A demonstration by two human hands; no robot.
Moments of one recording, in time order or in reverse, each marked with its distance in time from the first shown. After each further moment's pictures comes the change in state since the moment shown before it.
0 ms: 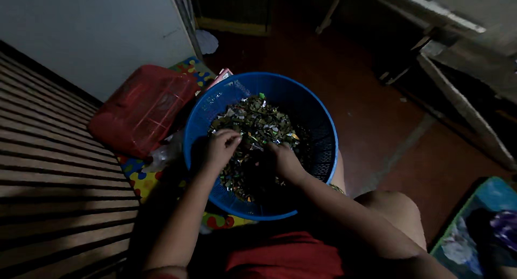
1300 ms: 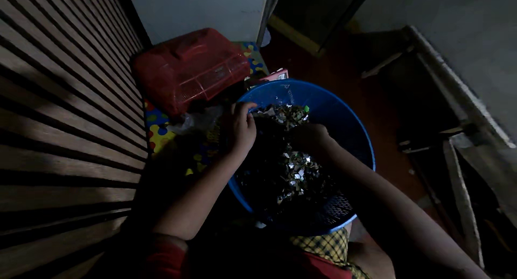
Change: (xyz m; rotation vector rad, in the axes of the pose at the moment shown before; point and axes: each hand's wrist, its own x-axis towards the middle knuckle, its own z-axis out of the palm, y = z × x) left_hand 0.004 -0.023 -0.018 -0.102 0.615 -0.150; right_hand 0.104 -0.095 -0.046 -0.960 -0.470 0.027
